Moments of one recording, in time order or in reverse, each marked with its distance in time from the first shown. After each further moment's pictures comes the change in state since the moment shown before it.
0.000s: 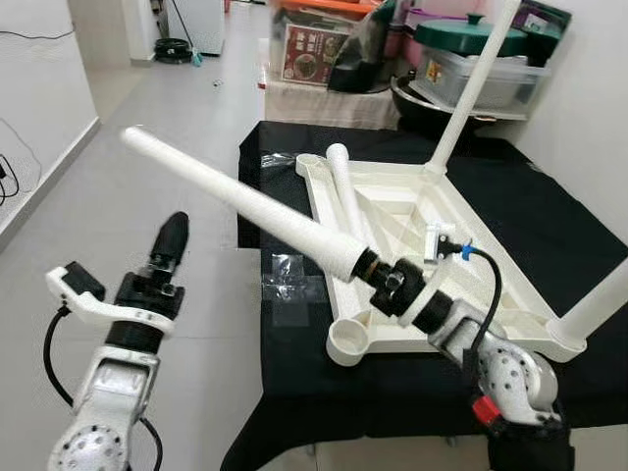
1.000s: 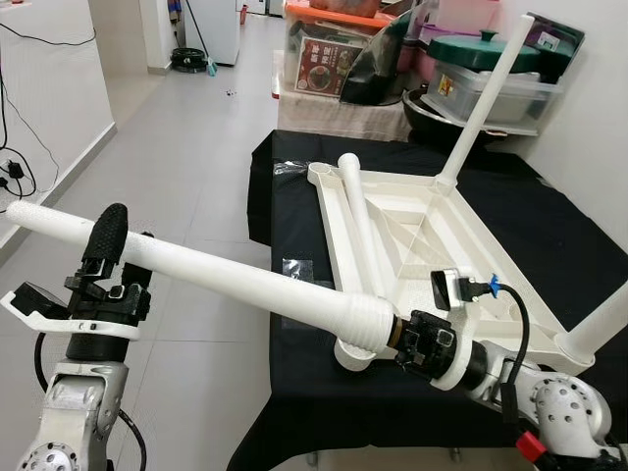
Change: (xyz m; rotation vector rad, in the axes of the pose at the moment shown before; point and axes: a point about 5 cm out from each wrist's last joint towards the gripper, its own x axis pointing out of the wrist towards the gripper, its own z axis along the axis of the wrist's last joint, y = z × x) left arm -0.010 0.001 0.024 -0.308 -0.043 -0.097; right arm -0.041 0.014 -0.010 0.264 0.159 0.201
